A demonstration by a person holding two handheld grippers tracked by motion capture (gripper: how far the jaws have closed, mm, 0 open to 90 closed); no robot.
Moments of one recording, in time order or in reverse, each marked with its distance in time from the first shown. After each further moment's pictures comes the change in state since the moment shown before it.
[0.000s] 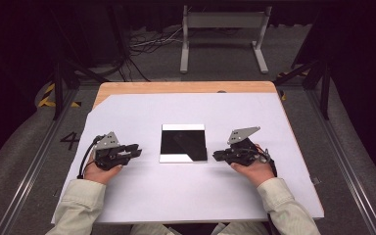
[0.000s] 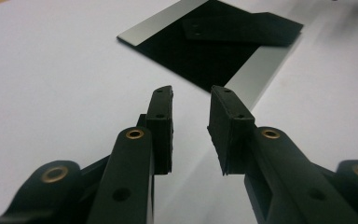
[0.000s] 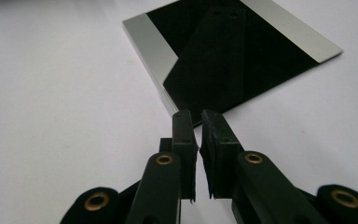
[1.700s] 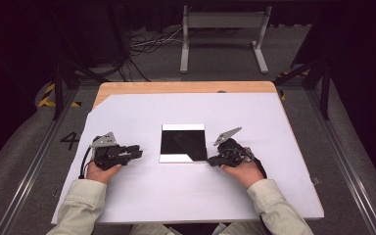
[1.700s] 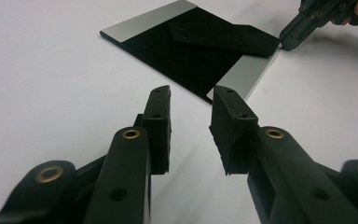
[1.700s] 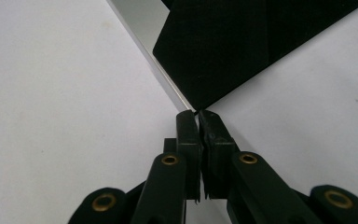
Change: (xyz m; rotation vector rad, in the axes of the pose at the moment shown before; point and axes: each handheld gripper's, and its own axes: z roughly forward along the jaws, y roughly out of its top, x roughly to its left) left arm 0.011 -0.011 0.006 -0.057 -0.106 -0.115; right arm 0.003 0.005 0.038 0.207 -0.026 0.114
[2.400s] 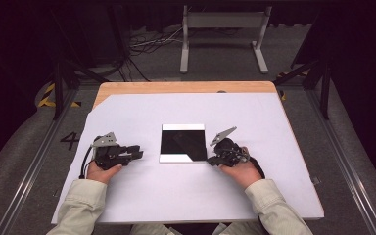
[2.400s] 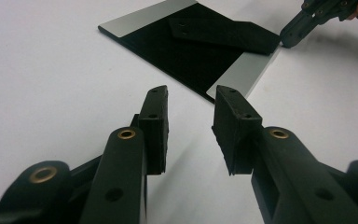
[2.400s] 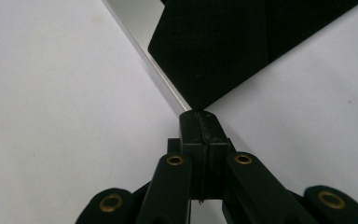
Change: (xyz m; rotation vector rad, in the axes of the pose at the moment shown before) left arm 0.001 0.000 0.002 0.011 0.000 -0.011; right arm 0.007 0.008 0.001 0.039 -0.050 -0.006
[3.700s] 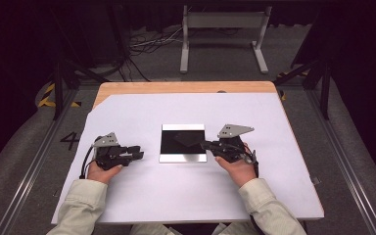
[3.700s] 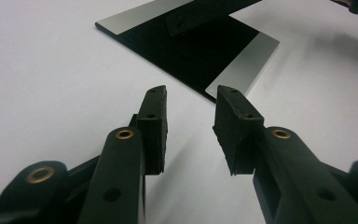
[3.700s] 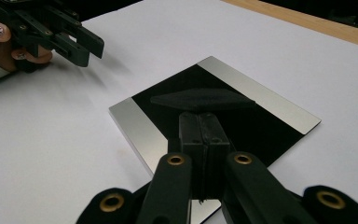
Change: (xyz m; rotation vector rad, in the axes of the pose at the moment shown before) left arm 0.000 0.000 0.002 0.011 -0.009 0.001; right arm 0.008 0.008 -0.023 -0.472 -0.039 0.012
